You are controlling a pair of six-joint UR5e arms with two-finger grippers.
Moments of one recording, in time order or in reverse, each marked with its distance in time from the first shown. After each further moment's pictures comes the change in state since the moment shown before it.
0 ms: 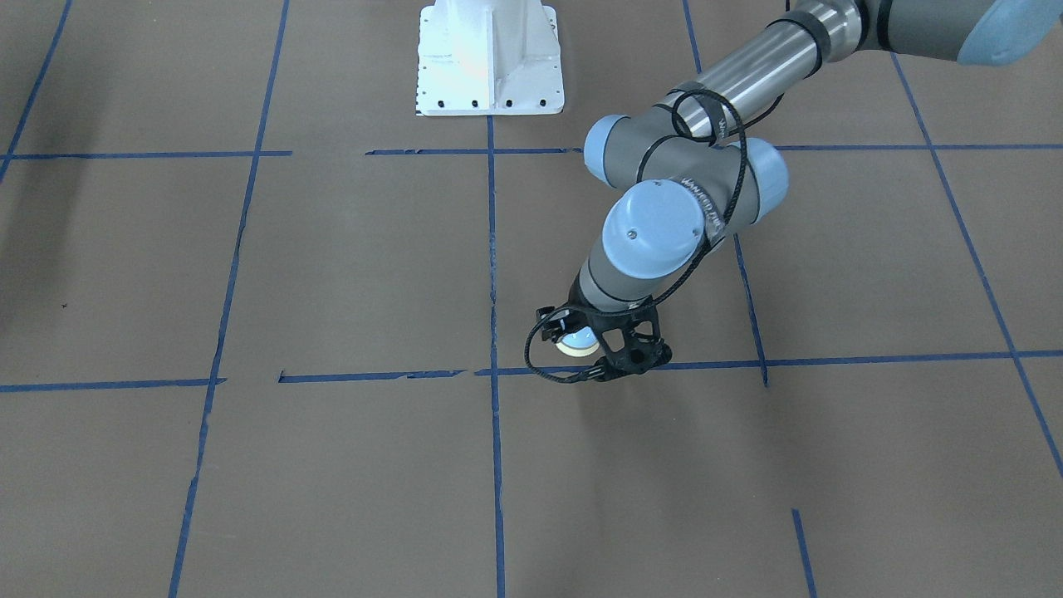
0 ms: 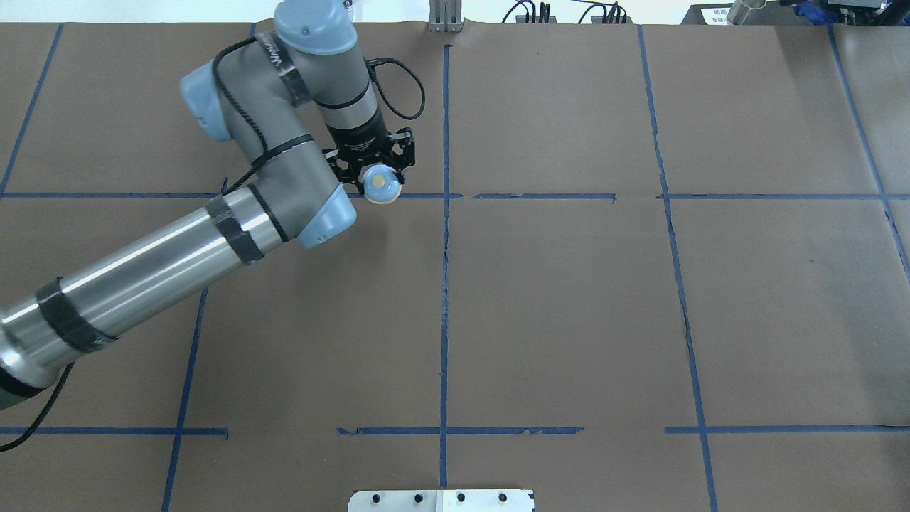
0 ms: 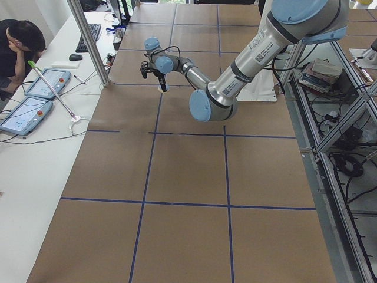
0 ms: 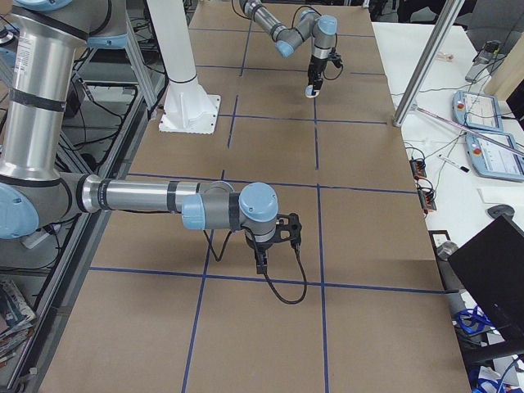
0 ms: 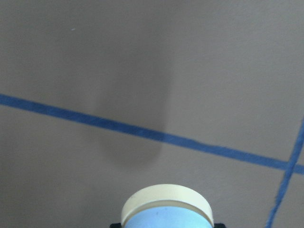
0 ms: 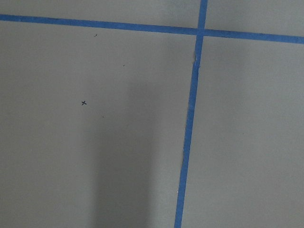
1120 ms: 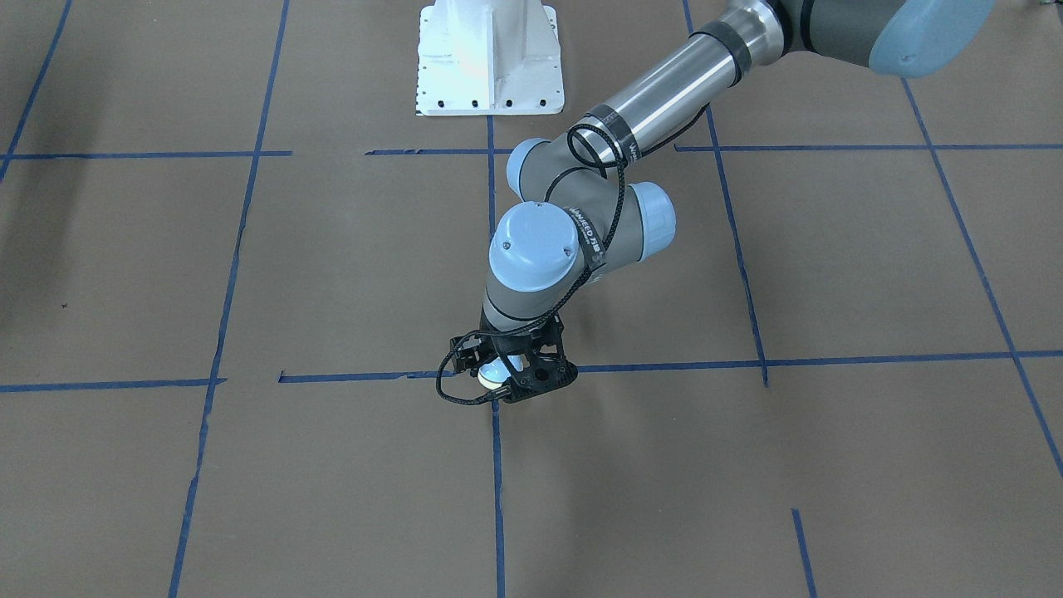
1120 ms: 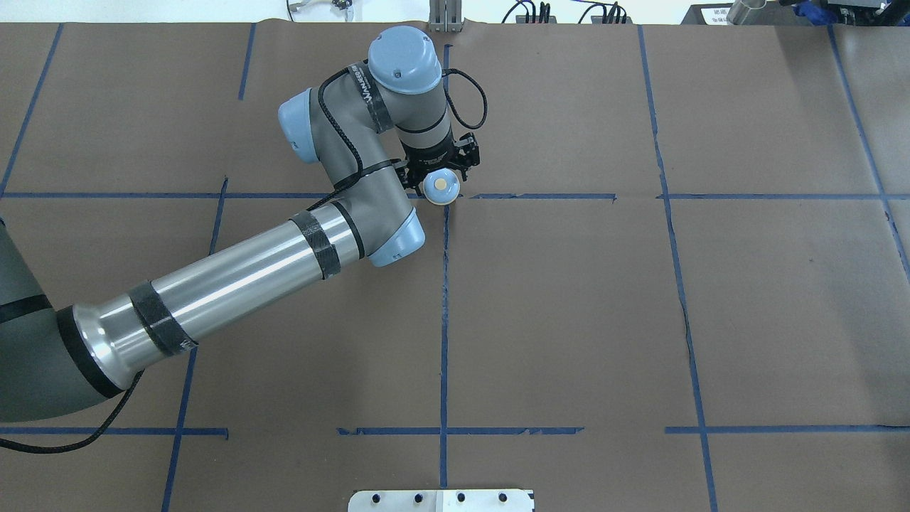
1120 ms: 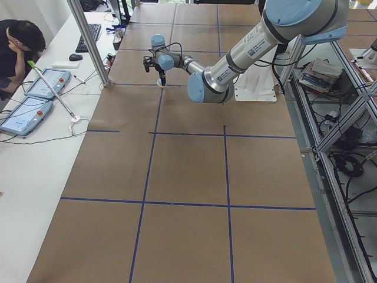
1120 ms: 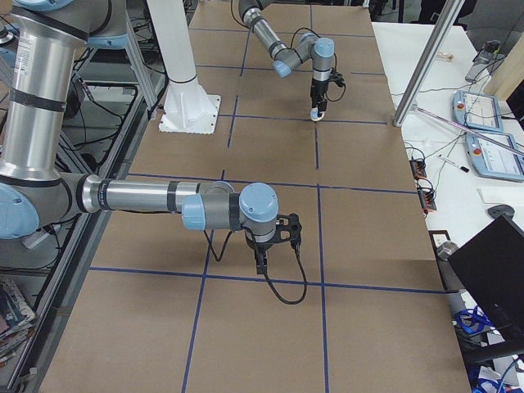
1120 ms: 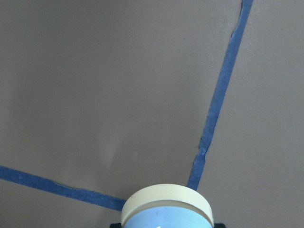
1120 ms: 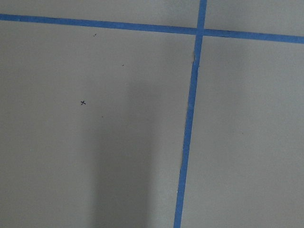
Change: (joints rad) left arm 0.078 -0.132 0.206 -0.183 0.131 -0.131; right arm 0.000 0.000 -0.001 0.000 -0.002 -0.001
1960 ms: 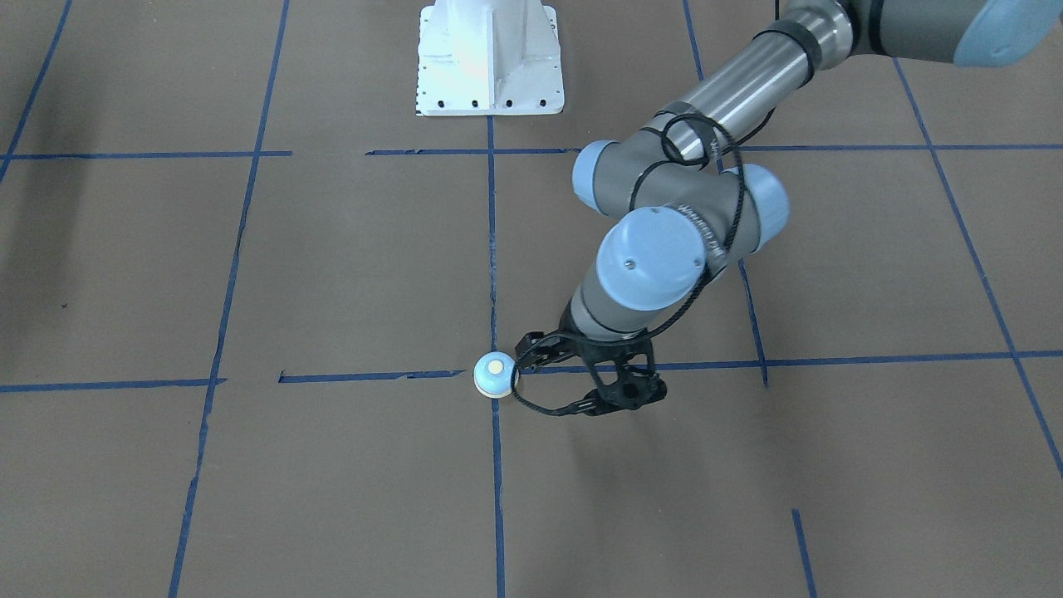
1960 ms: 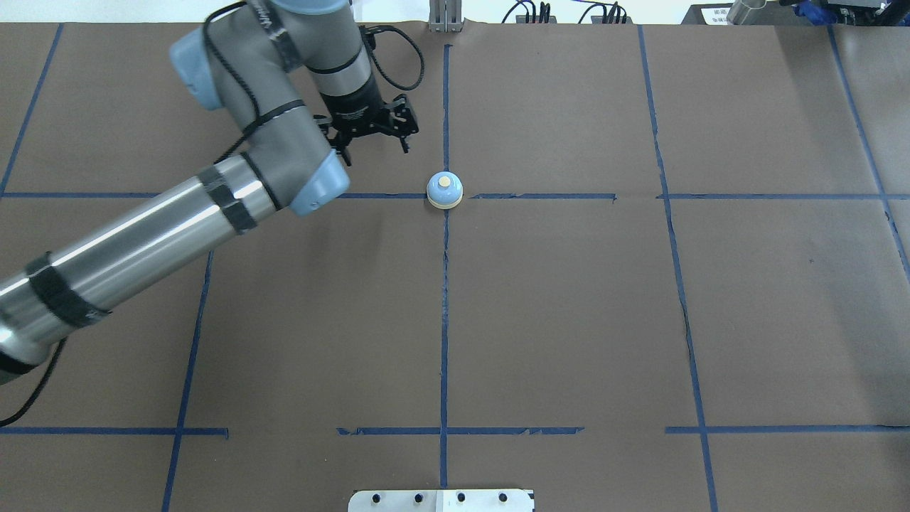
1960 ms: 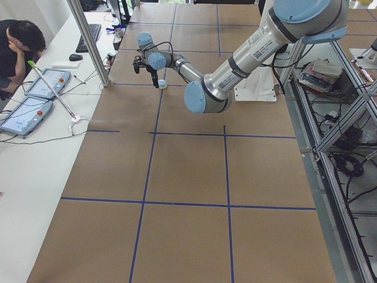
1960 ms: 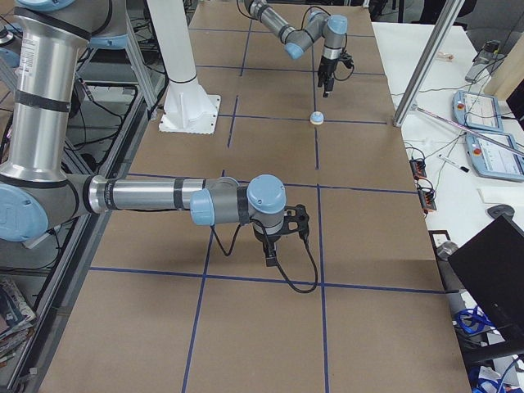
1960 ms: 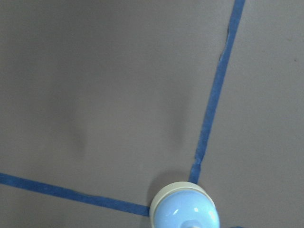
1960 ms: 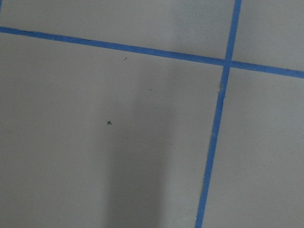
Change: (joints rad) left arm -0.163 0.234 -0.340 0.234 -0.200 0.307; right arm -0.037 0.061 0.004 0.046 0.028 0.000
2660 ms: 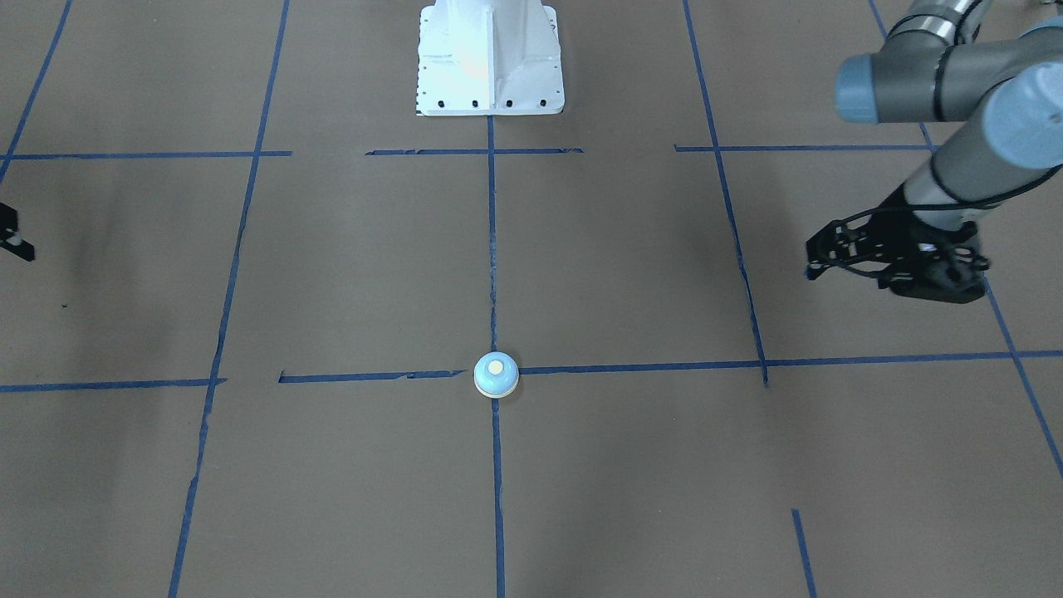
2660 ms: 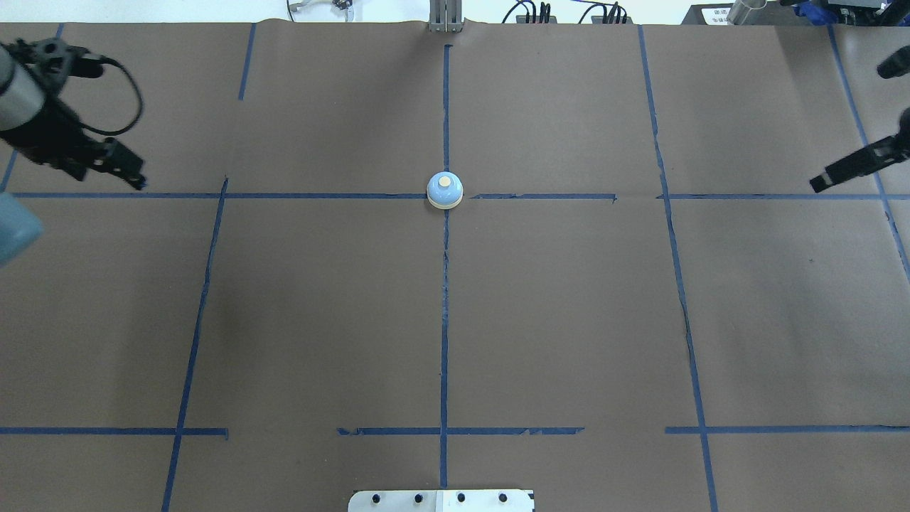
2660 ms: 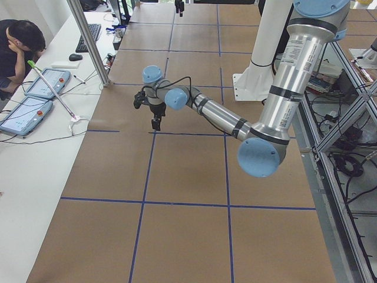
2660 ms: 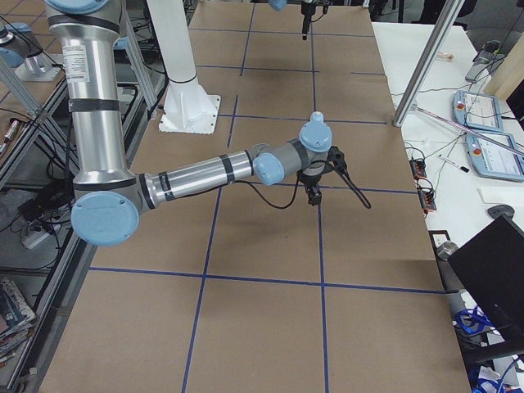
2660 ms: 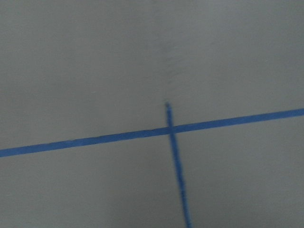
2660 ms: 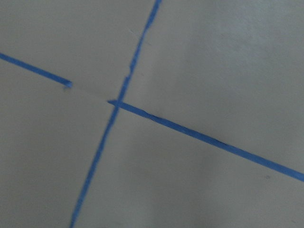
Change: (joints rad) left arm -0.284 0.658 -0.513 0.096 -0.018 0.698; right arm -0.293 0.346 -0.062 0.073 -0.036 0.308
